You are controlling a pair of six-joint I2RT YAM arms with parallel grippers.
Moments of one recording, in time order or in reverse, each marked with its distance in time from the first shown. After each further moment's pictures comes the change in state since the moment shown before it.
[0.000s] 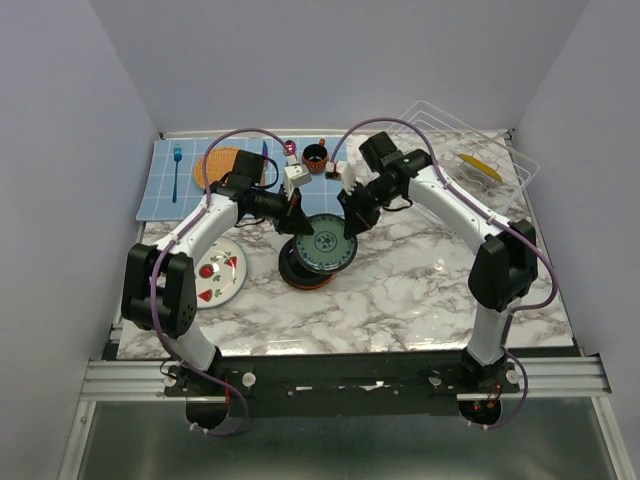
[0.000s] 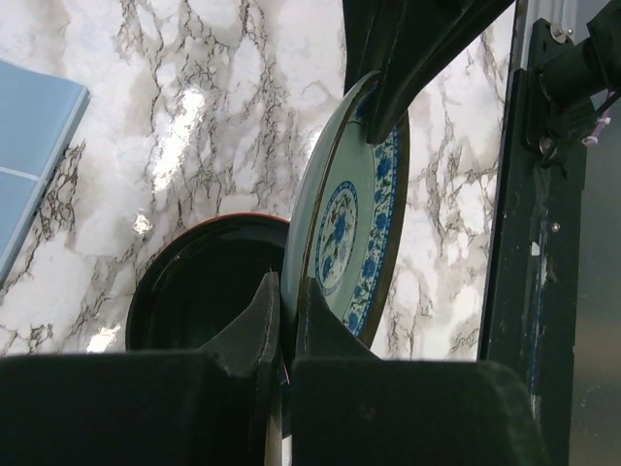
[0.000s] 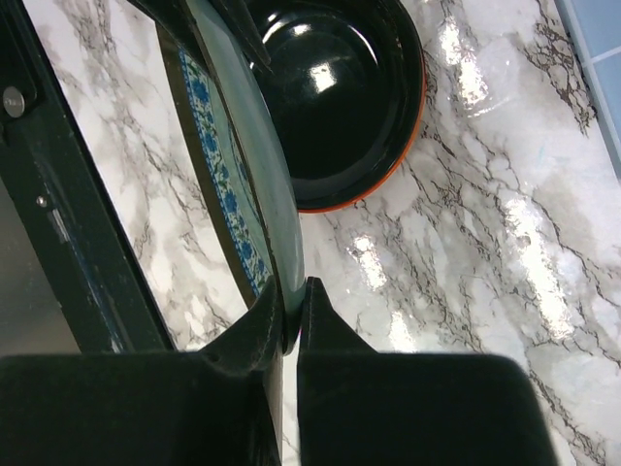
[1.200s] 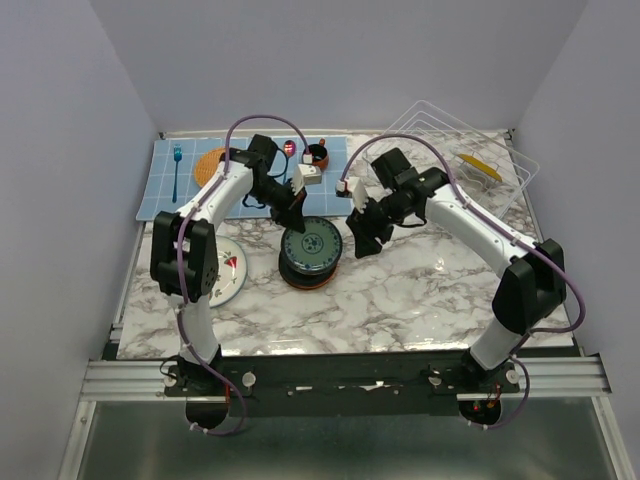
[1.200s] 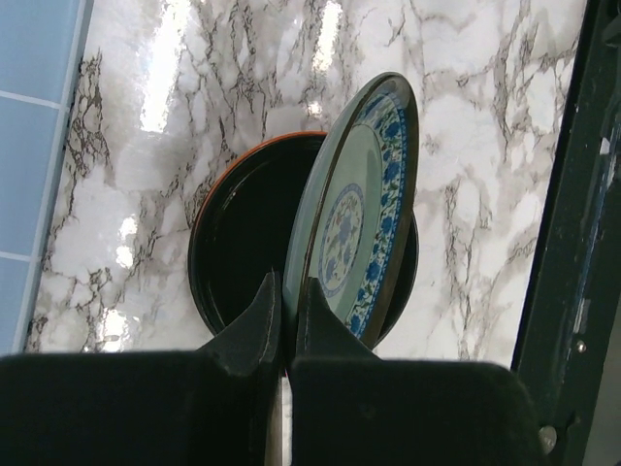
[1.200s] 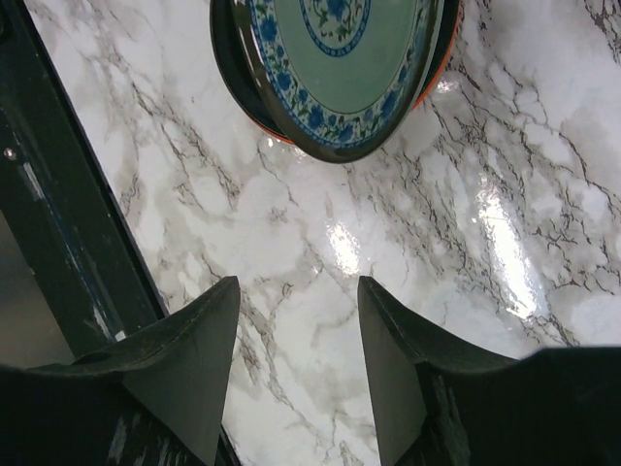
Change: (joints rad) left arm -0.002 0.271 0.366 -0.495 -0.158 0.366; right arm 0.014 -0.195 -0.224 0.048 0.063 -0.033
